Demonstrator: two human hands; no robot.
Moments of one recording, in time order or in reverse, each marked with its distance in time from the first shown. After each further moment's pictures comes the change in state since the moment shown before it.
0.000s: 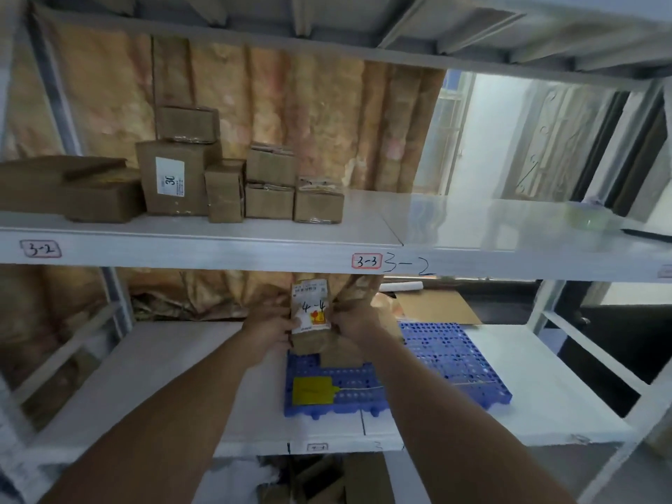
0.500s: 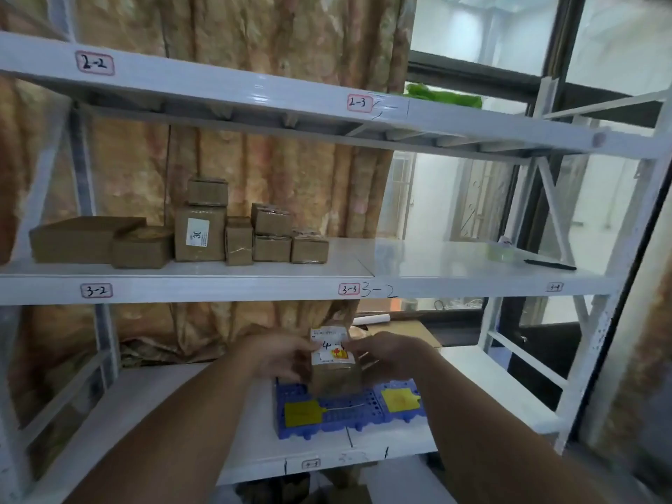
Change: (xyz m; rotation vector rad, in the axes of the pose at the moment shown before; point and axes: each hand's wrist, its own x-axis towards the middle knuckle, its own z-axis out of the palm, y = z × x) left_hand -0.133 0.074 -0.002 0.199 -0.392 -0.137; right_hand -0.147 -0.046 -0.088 0.199 -0.329 0.279
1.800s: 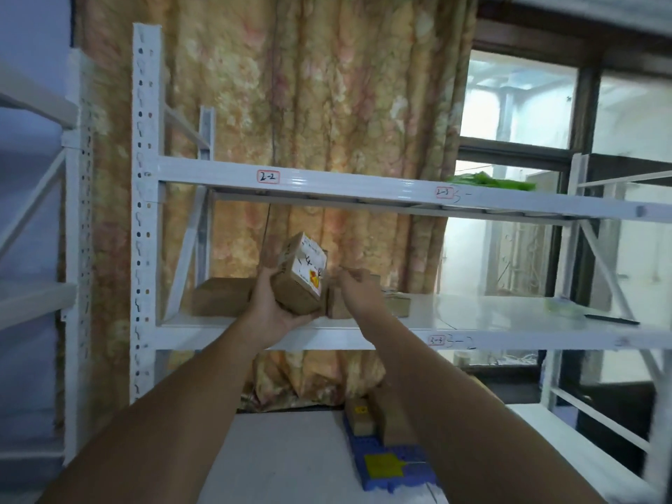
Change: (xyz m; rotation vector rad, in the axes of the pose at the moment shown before) left_hand -0.185 0.075 -0.187 -0.725 0.169 0.513; right_hand -0.085 -0.195 0.264 -0.004 0.447 -0.735
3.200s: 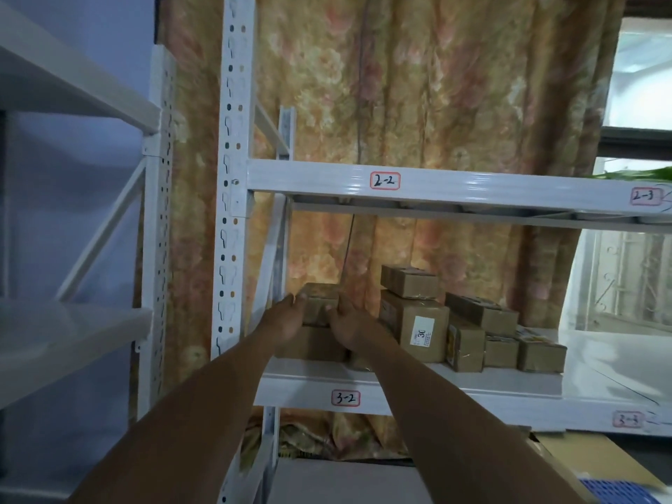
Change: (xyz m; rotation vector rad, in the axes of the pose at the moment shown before) left_hand 0.172 0.105 -0.194 1.356 0.335 0.152; right_hand 0.164 0.056 0.247 -0.700 -0.311 -0.161
